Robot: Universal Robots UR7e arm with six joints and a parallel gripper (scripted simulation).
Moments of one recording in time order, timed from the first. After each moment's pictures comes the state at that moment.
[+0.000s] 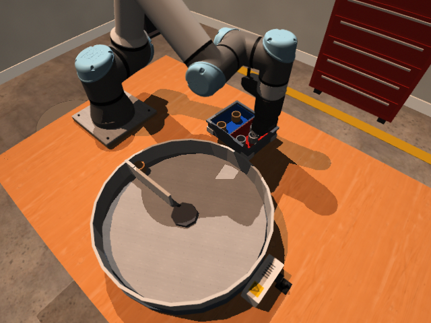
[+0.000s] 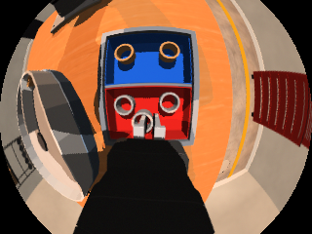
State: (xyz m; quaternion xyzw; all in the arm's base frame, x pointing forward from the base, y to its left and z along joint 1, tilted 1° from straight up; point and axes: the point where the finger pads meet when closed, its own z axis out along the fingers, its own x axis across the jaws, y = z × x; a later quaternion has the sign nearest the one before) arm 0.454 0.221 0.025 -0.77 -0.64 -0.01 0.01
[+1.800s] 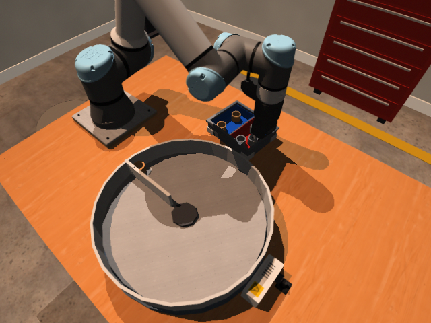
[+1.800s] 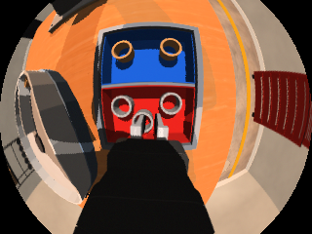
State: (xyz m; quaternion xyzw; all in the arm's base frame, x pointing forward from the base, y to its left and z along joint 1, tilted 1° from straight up) arm 0.454 0.222 0.013 -0.77 -0.64 -0.01 0.01
